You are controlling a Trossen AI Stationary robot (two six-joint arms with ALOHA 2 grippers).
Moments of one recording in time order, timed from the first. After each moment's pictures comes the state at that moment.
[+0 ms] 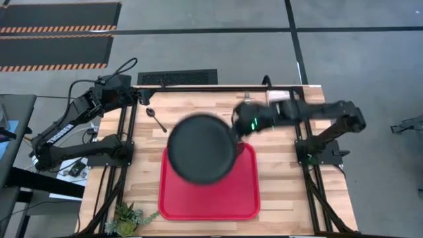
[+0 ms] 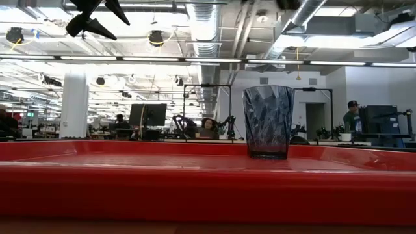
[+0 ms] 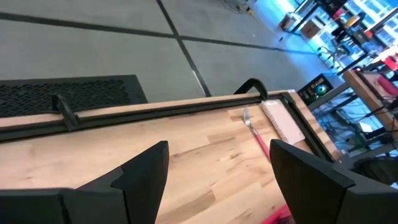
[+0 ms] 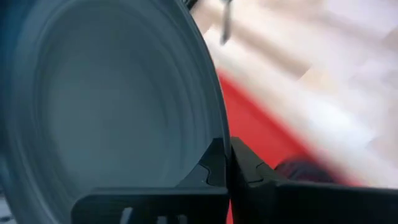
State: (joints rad) left arm 0.64 0.74 1.03 -0.75 -0.11 -0.65; right arm 0.06 1.48 1.60 -0.84 0.13 0.93
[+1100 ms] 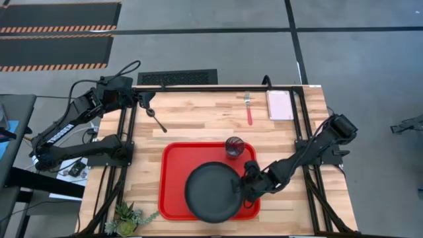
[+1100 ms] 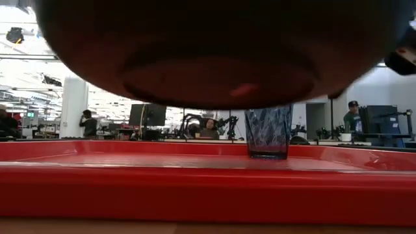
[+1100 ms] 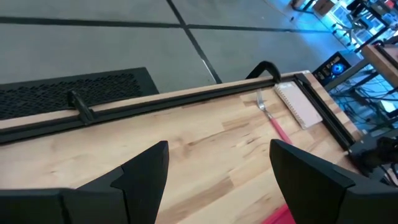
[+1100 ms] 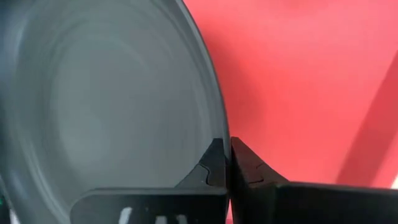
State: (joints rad) left arm 0.64 0.74 1.03 -0.80 -0.11 -0.57; right arm 0.57 1.66 1.11 -0.53 0.29 1.91
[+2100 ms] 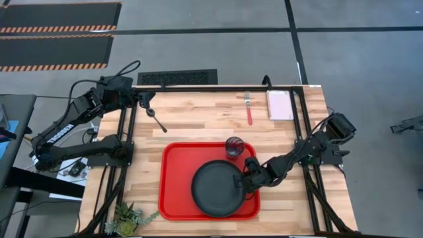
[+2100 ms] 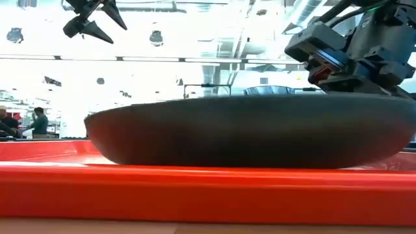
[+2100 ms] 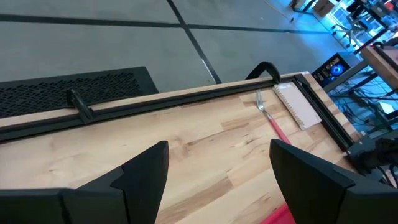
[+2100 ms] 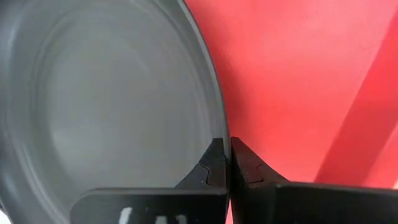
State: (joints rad) left arm 0.64 0.74 1.03 -0.80 -0.11 -0.58; right arm 0.50 1.67 0.90 -0.35 0.23 1.81
